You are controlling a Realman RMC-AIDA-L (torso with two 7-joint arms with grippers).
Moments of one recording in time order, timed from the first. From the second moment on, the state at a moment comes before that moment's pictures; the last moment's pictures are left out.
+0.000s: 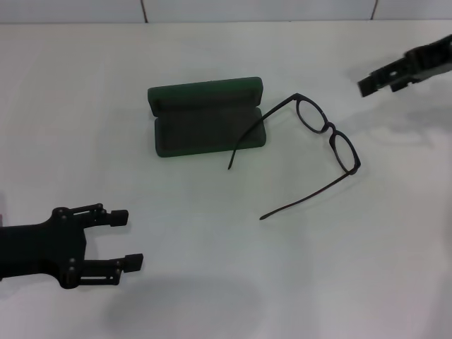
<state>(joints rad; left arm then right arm) -0.22 -2.02 0.82 0.82 1.95 1.75 -1.32 0.96 1.82 -0.99 -0.71 -2.28 -1.53 2.49</state>
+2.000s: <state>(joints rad) -0.22 -2.03 0.80 0.80 1.99 1.75 -1.26 1.14 2.02 -1.17 -0.49 -2.60 -1.16 2.65</state>
